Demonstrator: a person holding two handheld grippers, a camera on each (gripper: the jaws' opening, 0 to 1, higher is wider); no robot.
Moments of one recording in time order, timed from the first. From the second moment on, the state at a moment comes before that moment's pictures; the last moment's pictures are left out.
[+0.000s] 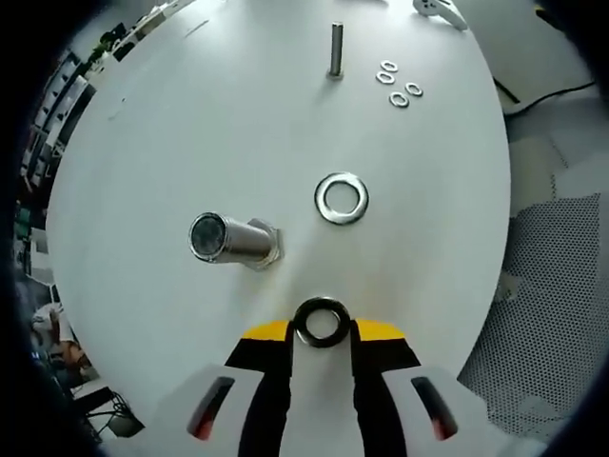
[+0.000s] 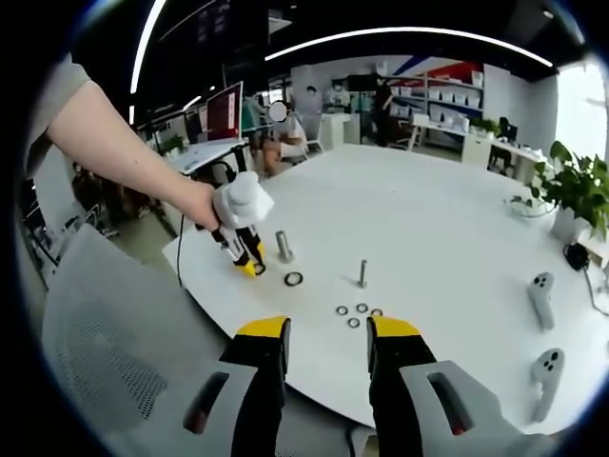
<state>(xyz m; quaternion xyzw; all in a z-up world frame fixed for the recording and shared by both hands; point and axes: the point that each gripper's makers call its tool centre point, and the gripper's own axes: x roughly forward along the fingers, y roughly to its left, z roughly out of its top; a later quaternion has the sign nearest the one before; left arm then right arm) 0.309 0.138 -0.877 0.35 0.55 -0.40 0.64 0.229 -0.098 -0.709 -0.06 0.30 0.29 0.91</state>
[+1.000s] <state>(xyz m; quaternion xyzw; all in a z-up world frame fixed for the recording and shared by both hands) 0.312 0.132 -0.868 0.35 0.53 -0.41 0.65 0.229 -0.097 -0.707 -0.06 0.30 0.29 0.91</state>
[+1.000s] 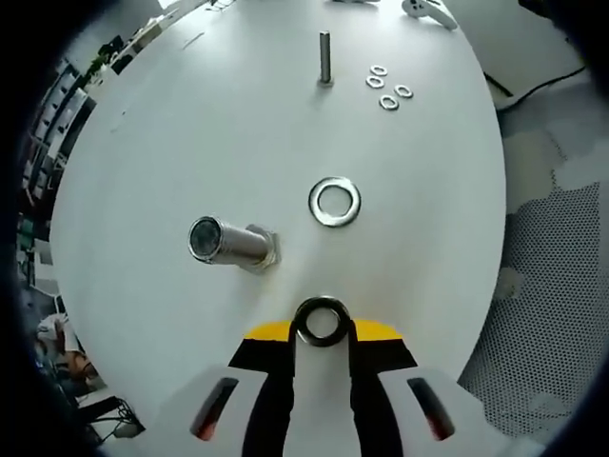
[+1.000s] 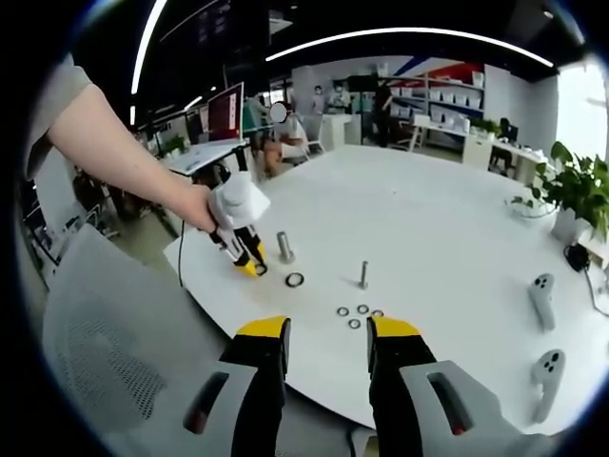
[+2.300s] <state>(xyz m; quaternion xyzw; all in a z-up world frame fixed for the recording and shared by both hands) 0.358 0.107 -0.793 0.38 0.47 -0.44 0.66 0.229 -0.097 -0.707 -0.05 0.30 0.29 0.91</state>
